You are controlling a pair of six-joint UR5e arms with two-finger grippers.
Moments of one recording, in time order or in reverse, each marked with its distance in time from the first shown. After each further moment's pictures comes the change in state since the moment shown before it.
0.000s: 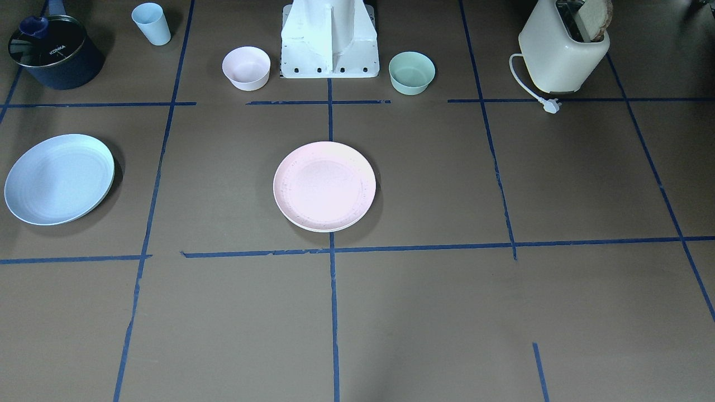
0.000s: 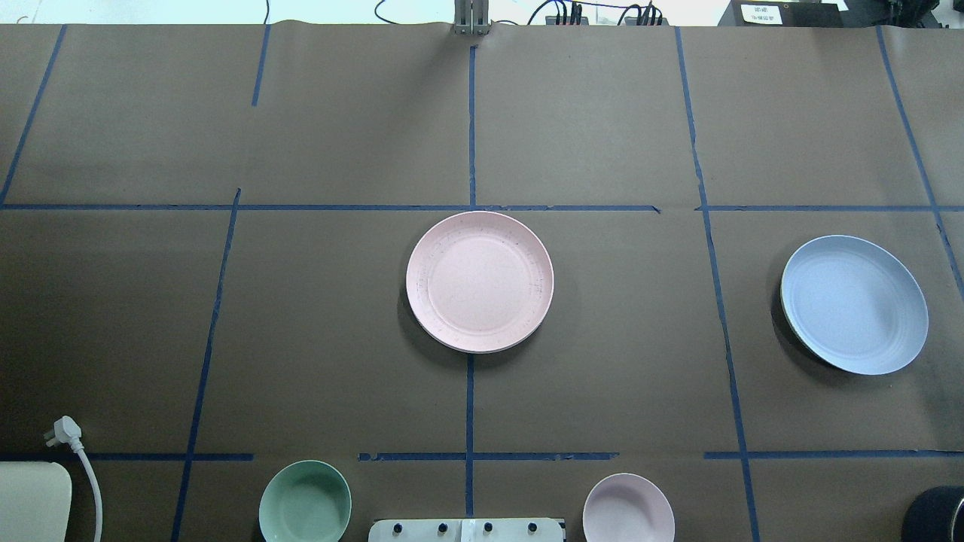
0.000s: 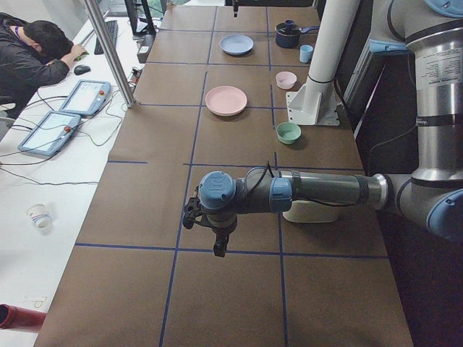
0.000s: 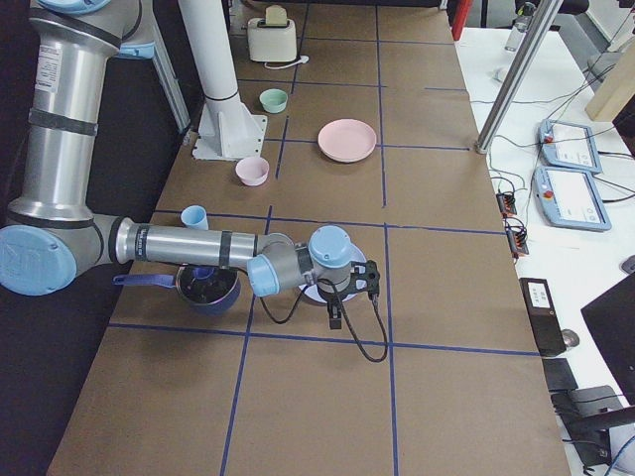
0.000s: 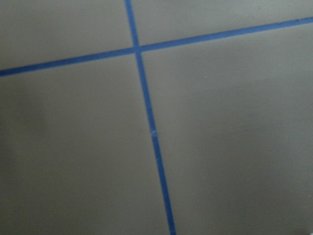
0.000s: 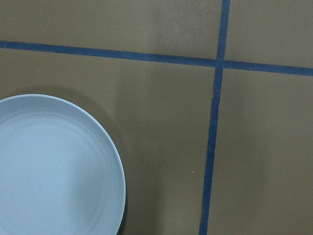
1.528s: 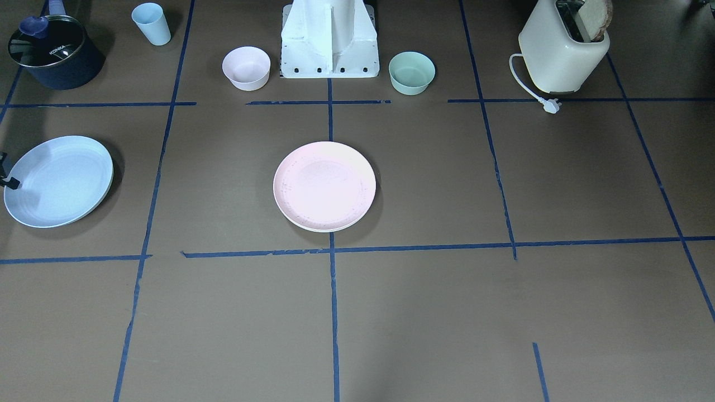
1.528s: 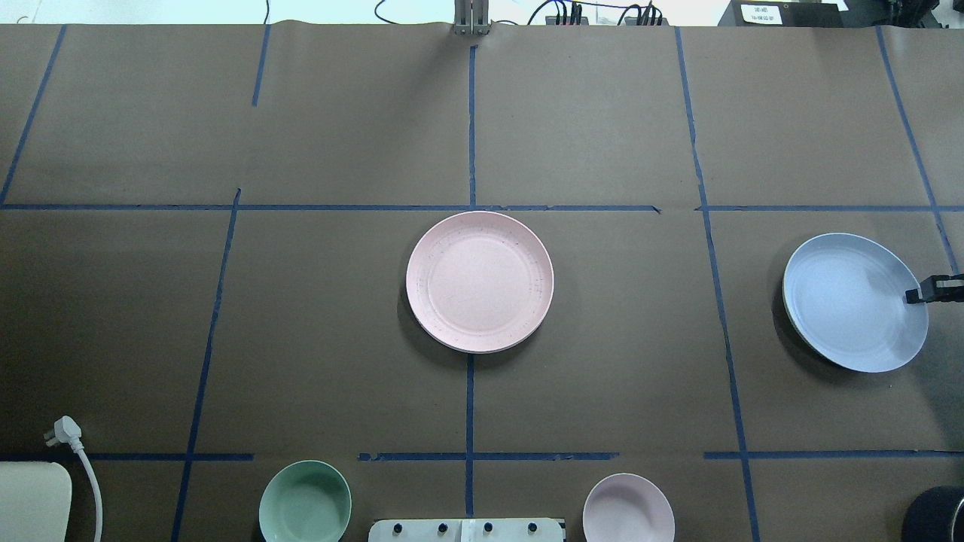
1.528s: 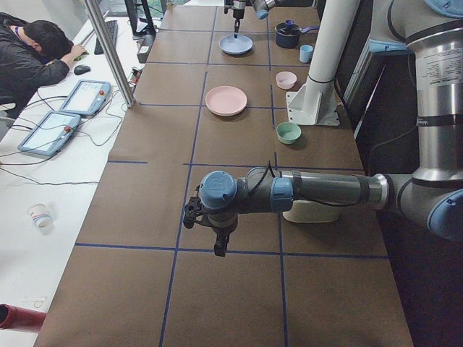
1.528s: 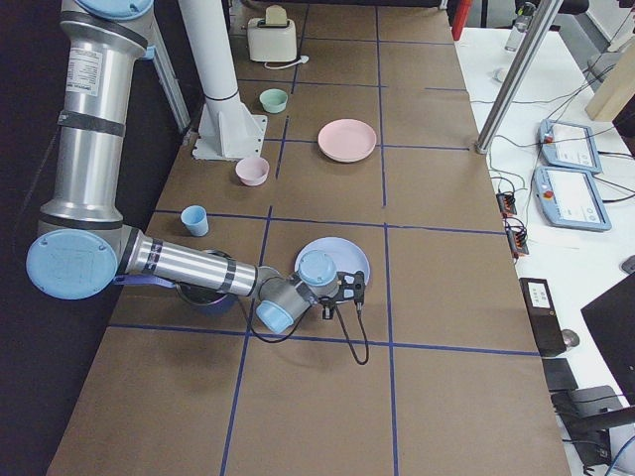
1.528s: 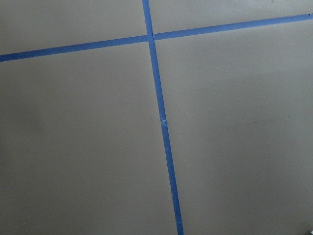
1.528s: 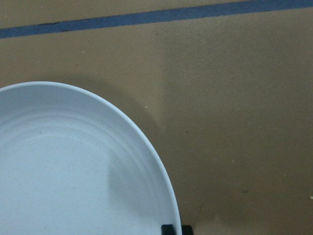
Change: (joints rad) left arm -0.001 0.002 -0.006 -0.001 -0.002 0.001; right arm -0.245 0.040 -0.231 0.538 -0.036 0.462
